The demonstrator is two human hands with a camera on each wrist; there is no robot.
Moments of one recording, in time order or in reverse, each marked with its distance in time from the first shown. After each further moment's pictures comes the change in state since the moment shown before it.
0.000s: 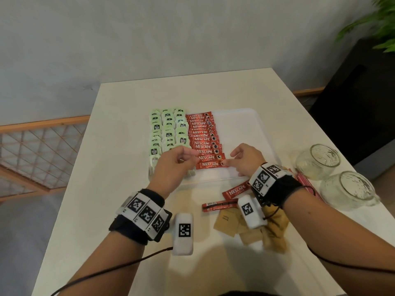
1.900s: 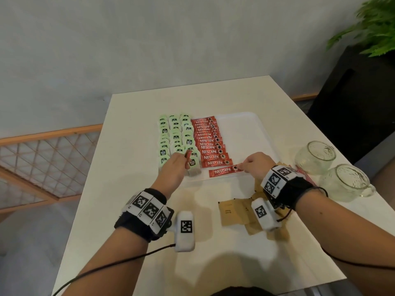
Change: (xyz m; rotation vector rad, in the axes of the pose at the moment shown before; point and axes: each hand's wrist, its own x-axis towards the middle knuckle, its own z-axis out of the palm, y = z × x) left_hand -0.018 0.004 -0.015 0.113 0.037 -0.175; right_hand -0.019 0.014 -0.009 -0.158 -0.027 0.032
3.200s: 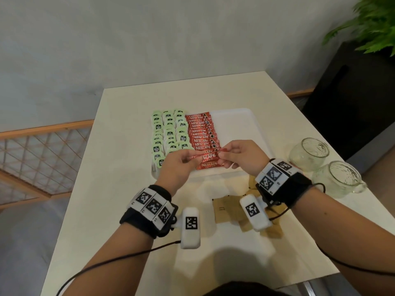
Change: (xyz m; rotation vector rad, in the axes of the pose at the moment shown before) left_hand 0.001 -0.002 0.025 -0.137 -0.068 0.195; right_hand -0.030 -0.031 -0.006 0.538 -0.110 -0.273
